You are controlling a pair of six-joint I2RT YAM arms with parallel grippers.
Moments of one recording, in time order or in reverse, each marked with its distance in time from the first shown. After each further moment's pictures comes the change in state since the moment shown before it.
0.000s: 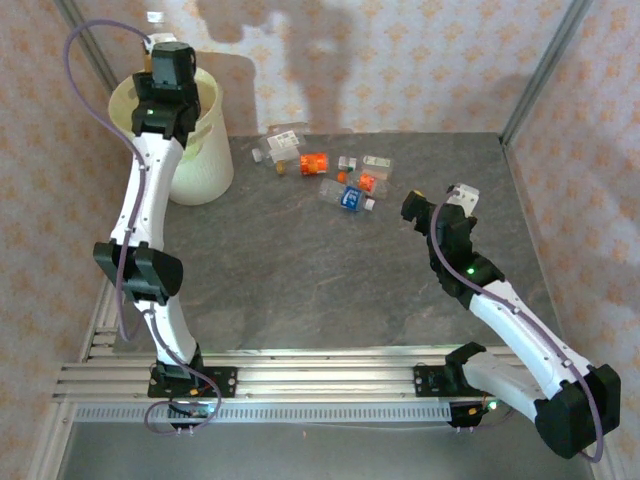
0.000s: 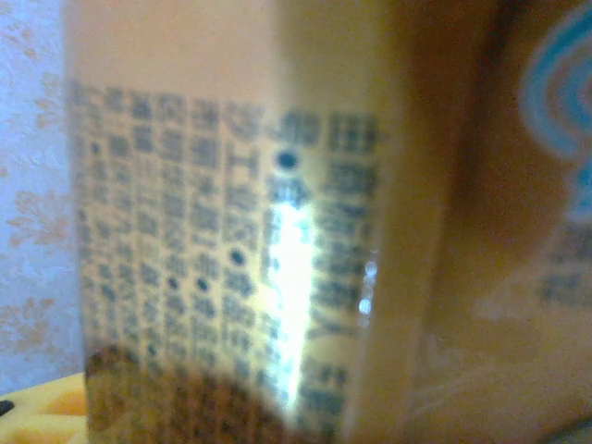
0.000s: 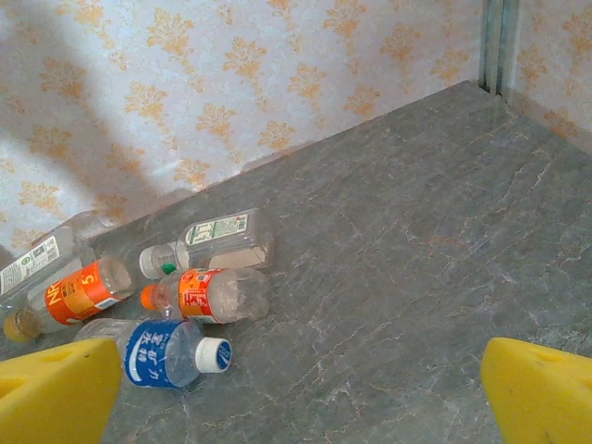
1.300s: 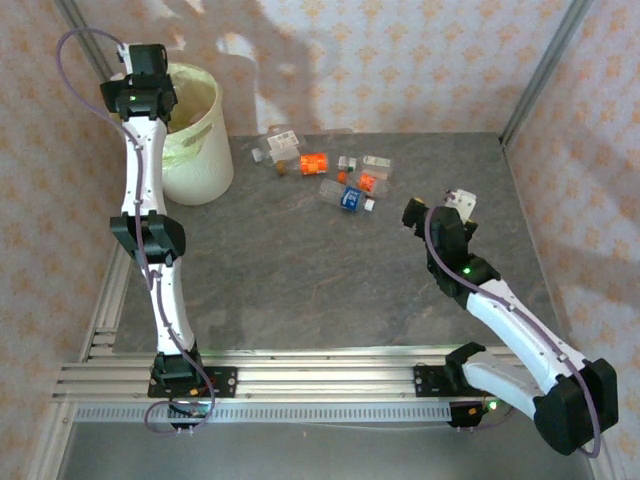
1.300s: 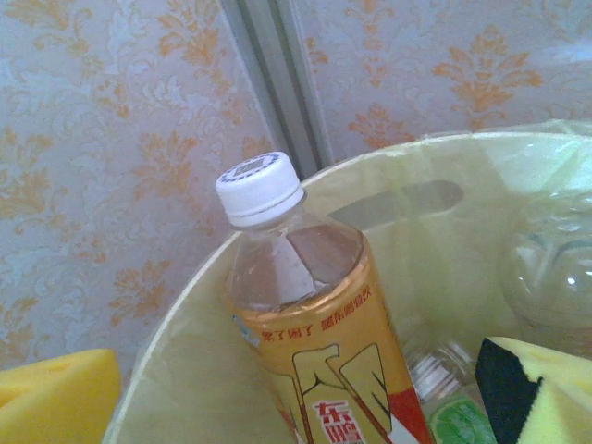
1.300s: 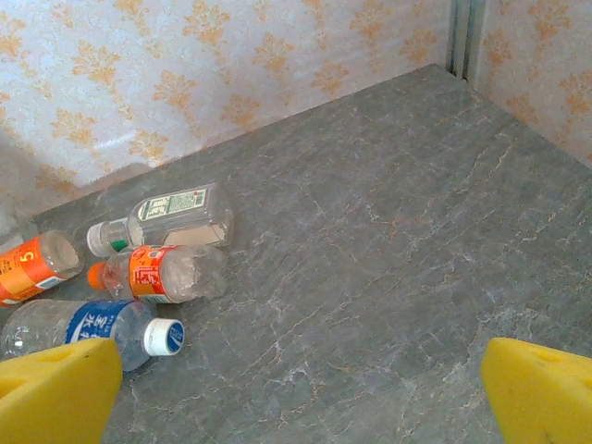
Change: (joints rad) left arm 0.183 0.398 0.467 -0.232 0.050 -0.044; right arm 0.000 0.021 -0.029 -0.027 0.043 -0.012
